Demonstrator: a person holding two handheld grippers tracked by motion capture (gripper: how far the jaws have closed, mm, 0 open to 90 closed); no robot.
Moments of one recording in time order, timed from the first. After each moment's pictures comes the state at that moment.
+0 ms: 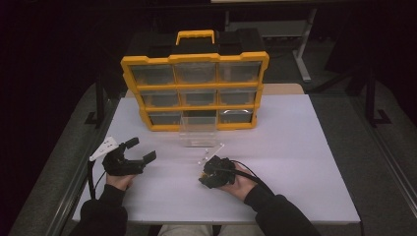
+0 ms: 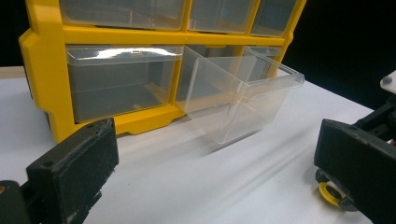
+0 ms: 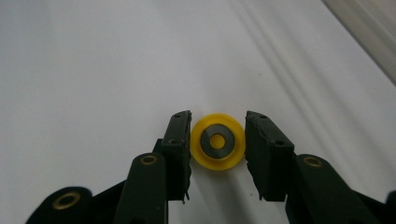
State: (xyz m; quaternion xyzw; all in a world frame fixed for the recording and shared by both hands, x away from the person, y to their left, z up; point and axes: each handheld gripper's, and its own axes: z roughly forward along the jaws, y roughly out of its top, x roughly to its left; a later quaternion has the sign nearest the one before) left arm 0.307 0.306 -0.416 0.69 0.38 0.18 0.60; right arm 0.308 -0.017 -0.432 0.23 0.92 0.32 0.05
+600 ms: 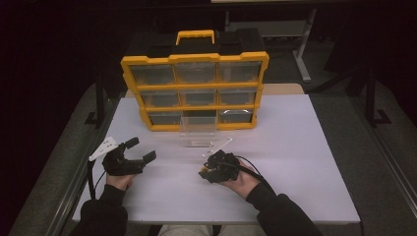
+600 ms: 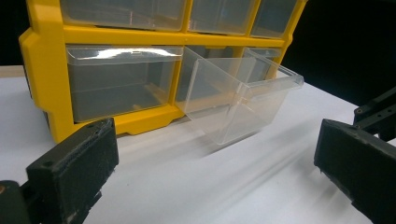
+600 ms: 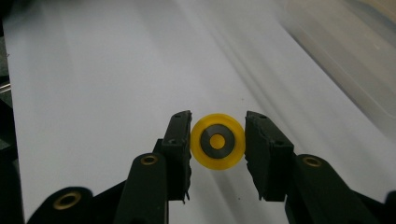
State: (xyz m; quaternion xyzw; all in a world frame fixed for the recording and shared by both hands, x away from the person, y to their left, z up) left arm 0.307 0.307 -0.416 0.69 0.38 0.17 0.60; right arm 0.309 -0.027 -0.410 0.25 0.90 0.36 0.05
